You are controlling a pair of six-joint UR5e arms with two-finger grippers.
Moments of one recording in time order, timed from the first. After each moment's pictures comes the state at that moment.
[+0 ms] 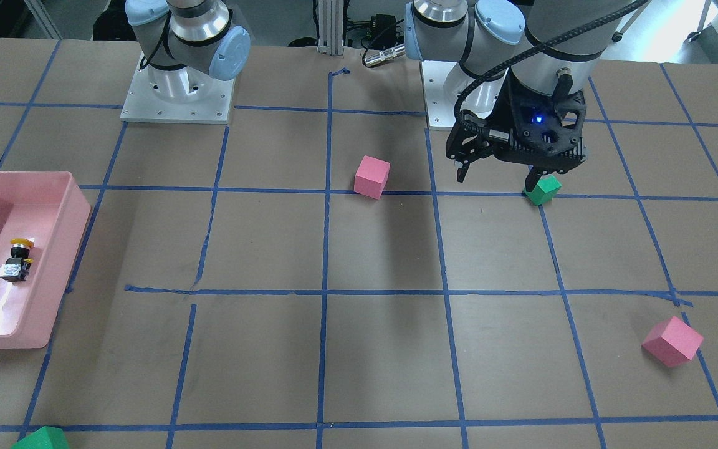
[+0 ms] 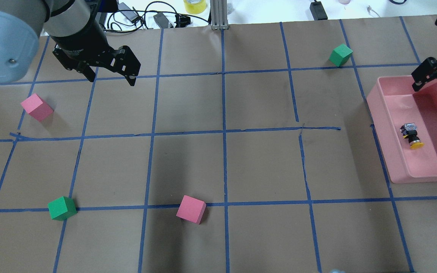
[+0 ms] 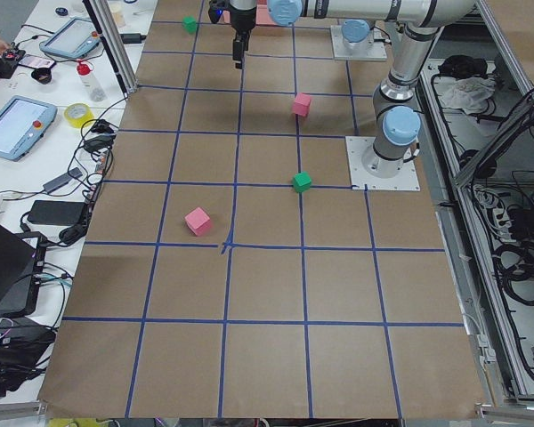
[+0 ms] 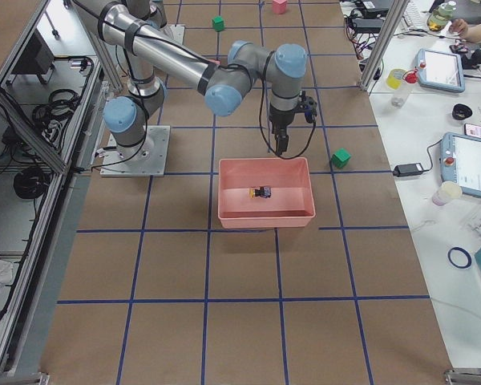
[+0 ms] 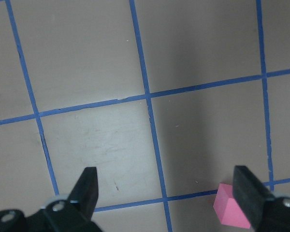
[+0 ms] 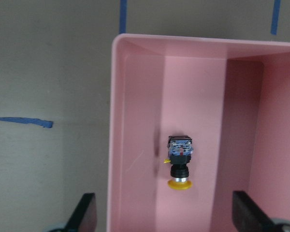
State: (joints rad) left arm -1.60 -1.62 -1.53 -1.50 1.58 0.12; right arm 1.04 -1.40 1.70 -1.92 -1.61 -0.59
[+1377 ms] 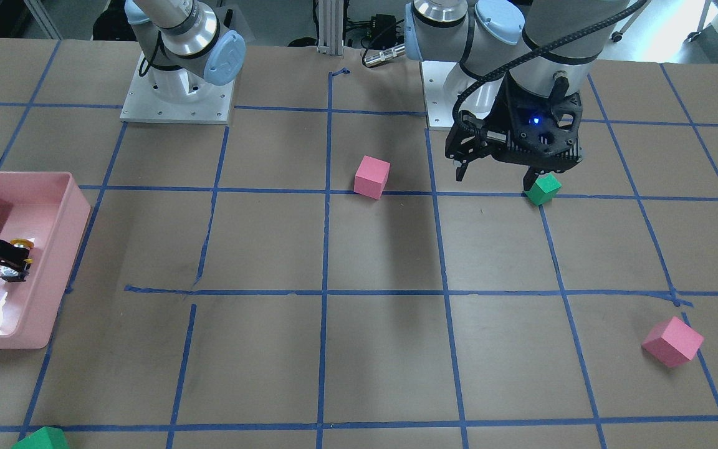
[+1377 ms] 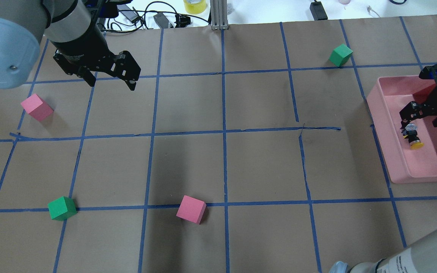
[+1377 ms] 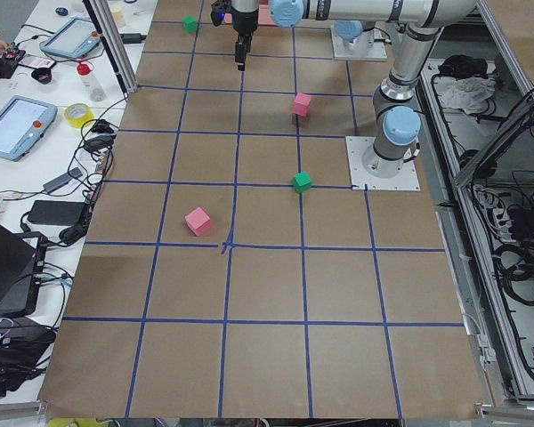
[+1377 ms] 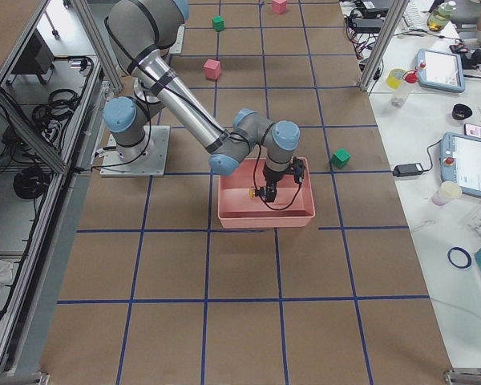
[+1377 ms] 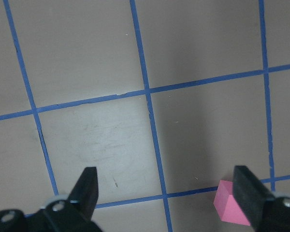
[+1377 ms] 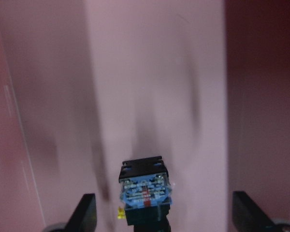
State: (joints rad) left arm -1.60 -1.60 -1.55 -1.50 1.58 0.12; right arm 0.98 -1.17 1.83 -2.18 -1.66 -0.52
